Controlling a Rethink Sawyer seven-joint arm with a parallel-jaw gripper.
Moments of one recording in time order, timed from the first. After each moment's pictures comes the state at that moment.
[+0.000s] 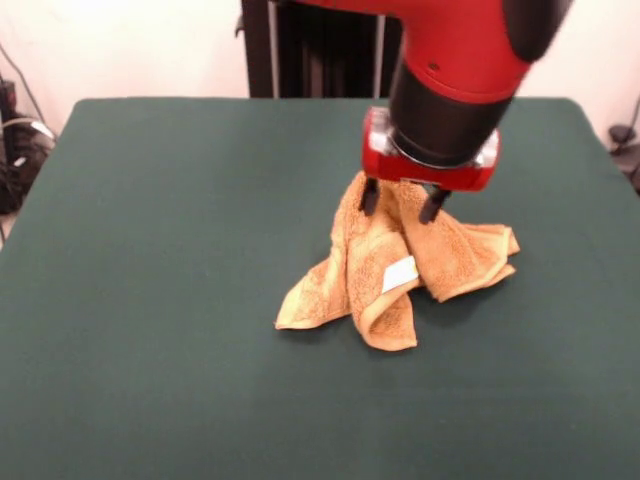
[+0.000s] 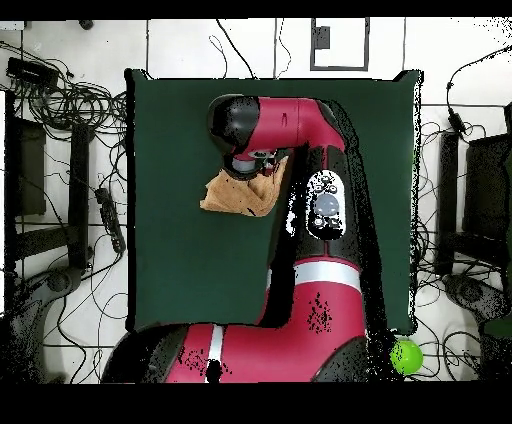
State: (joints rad) arm -0.07 -0.32 0.00 0.97 -0.15 1.23 1.82
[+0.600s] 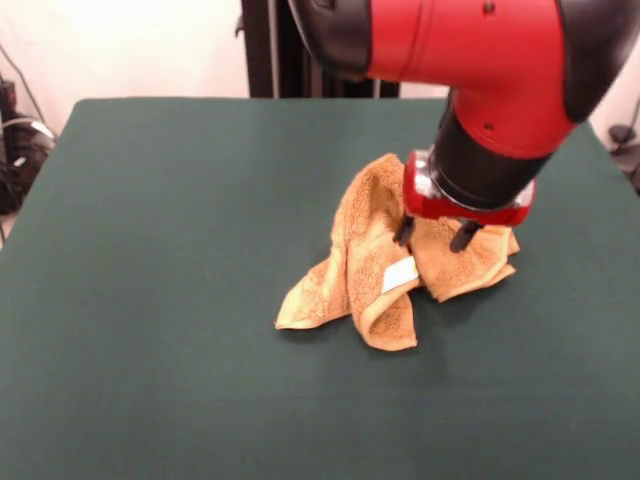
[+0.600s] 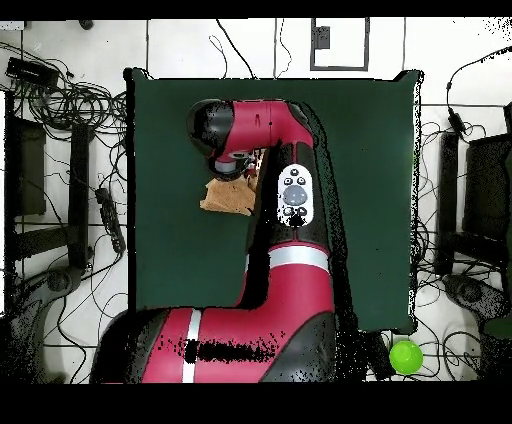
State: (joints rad) arm -0.01 -0.22 0.00 0.90 -0.15 1.22 1.82
